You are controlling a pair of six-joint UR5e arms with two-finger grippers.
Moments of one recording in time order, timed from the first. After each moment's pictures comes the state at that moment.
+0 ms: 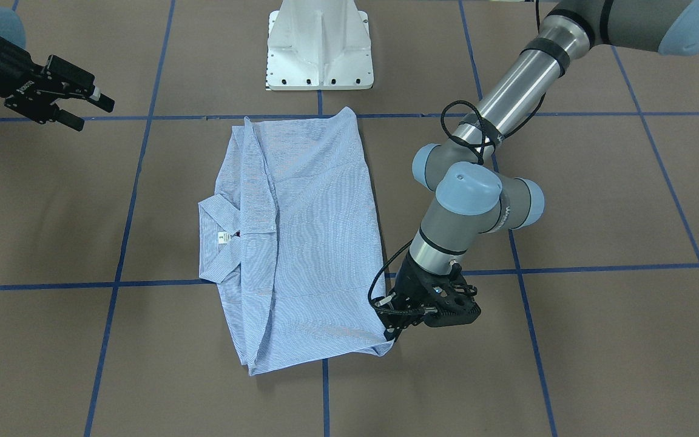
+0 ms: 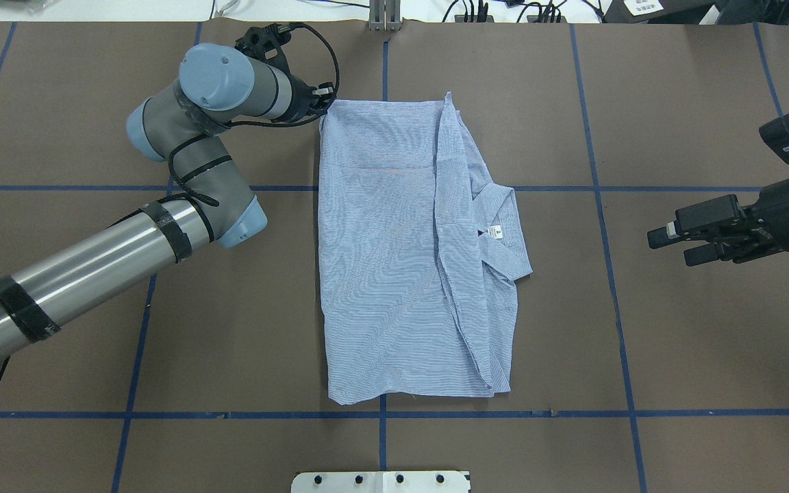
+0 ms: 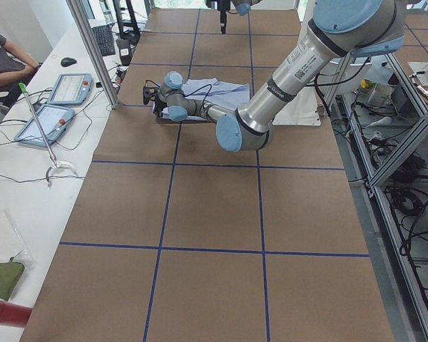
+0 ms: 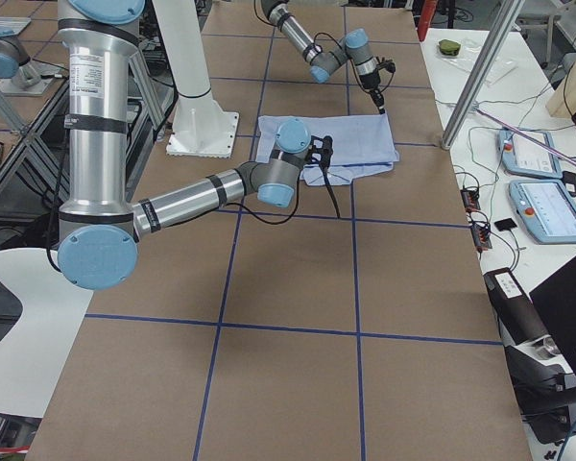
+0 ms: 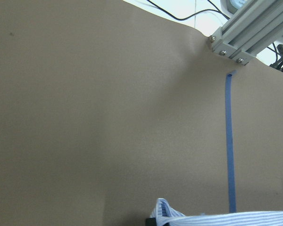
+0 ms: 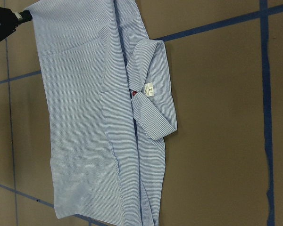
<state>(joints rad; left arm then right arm) -0.76 -2.46 -0.95 -2.50 -1.76 -1.39 0.99 -1.63 1.95 -0.65 2.52 1.35</state>
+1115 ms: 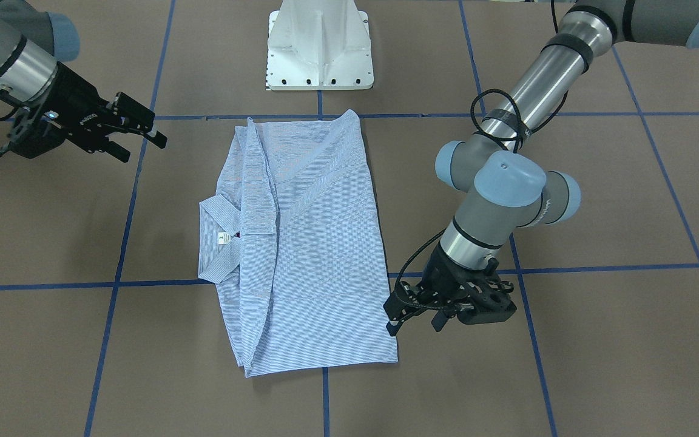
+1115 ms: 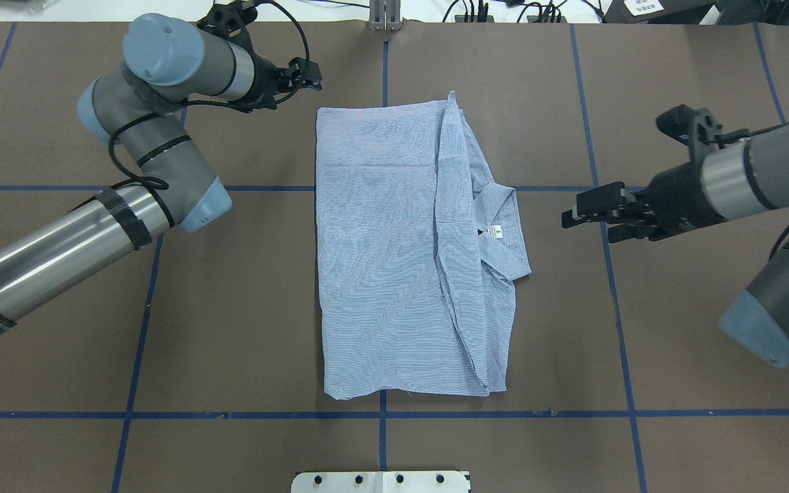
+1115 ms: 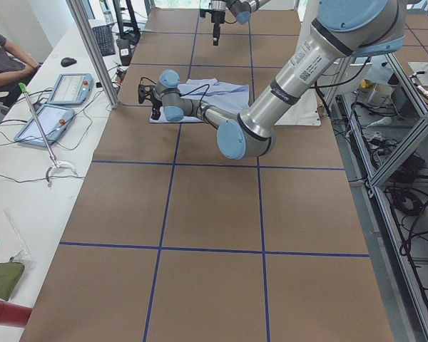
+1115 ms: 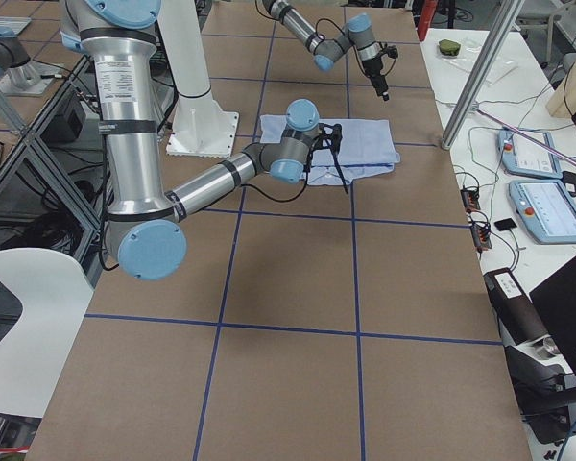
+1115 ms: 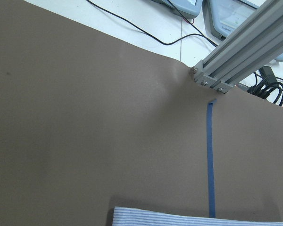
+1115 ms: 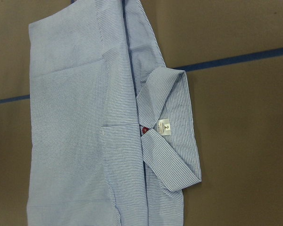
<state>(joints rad) -0.84 -2.34 -1.13 -2.46 -1.89 -1.38 0.83 -1.42 1.93 -0.93 2.24 1.31</state>
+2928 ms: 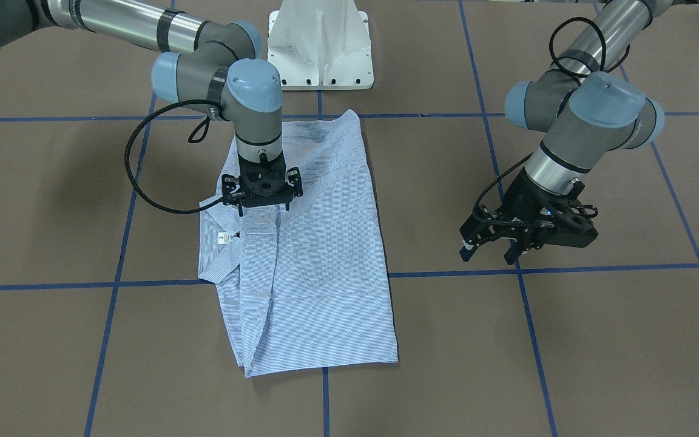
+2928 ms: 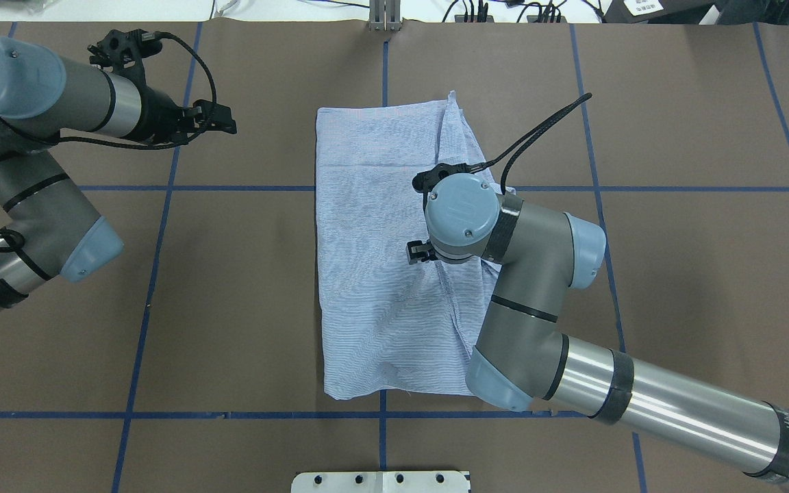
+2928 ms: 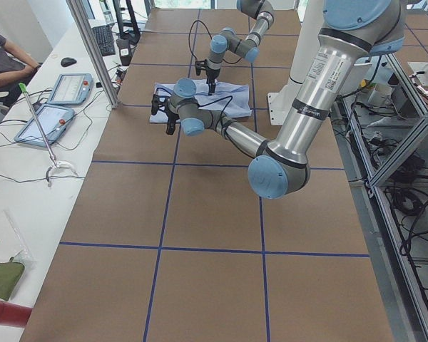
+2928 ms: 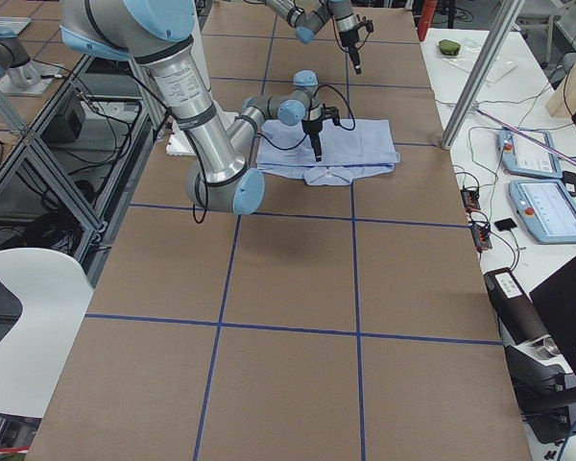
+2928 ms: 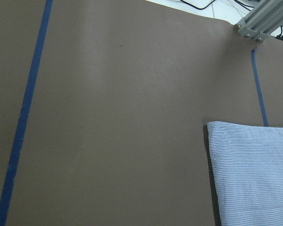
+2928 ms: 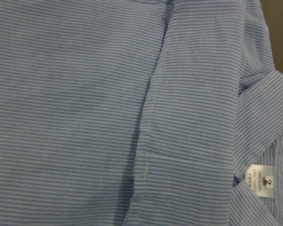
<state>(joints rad) -0.87 -2.01 -1.55 -2.28 -1.96 -1.21 0.48 -0.90 1.58 -1.57 1.67 1.02</state>
